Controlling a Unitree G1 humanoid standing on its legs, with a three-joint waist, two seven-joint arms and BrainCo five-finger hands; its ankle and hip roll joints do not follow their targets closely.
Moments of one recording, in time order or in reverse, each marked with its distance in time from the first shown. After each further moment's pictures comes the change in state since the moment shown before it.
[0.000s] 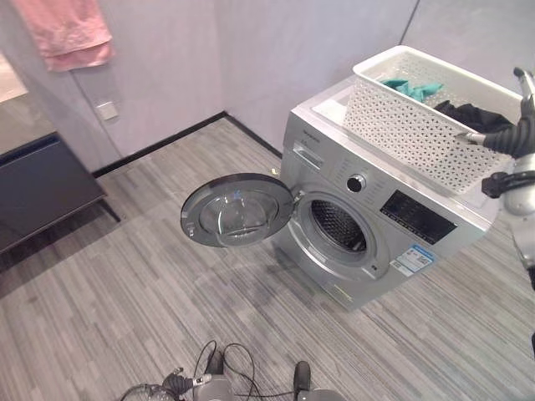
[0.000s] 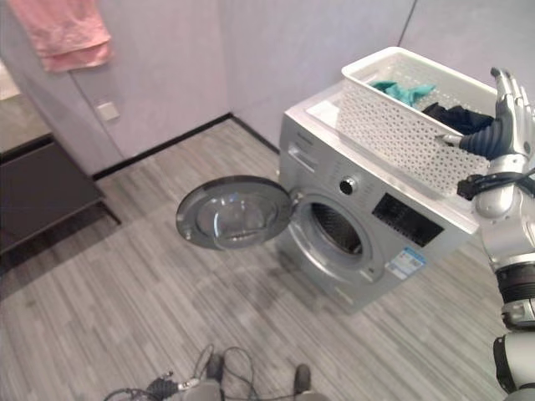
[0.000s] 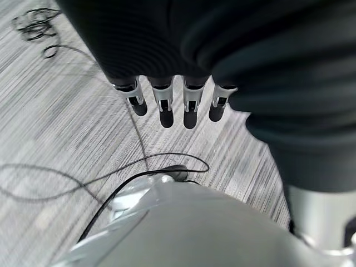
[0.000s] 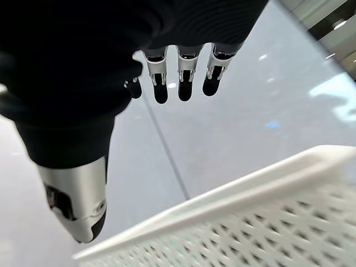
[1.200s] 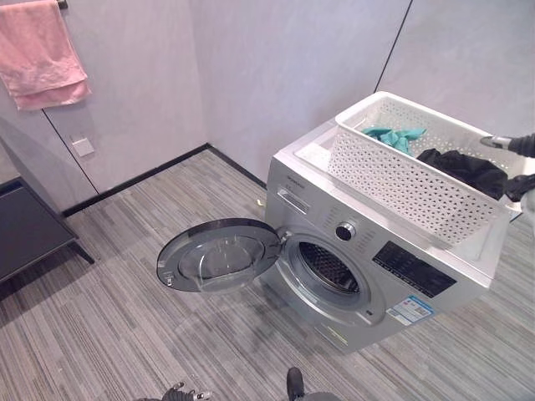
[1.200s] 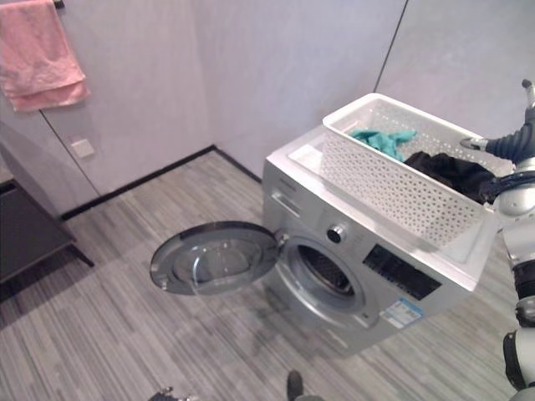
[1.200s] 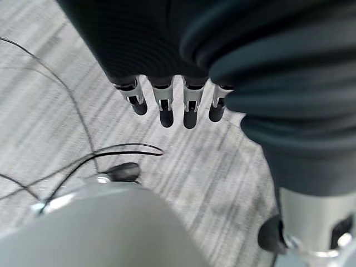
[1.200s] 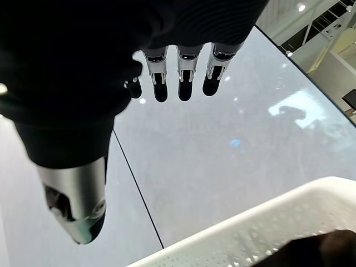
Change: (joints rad) left arm 0.103 -0.020 0.008 0.000 0.007 0.002 -0.004; right arm -0.013 -0.076 -0.003 0.130 0.094 0.028 0.045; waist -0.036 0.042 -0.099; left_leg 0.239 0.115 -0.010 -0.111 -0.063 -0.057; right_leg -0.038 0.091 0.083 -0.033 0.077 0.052
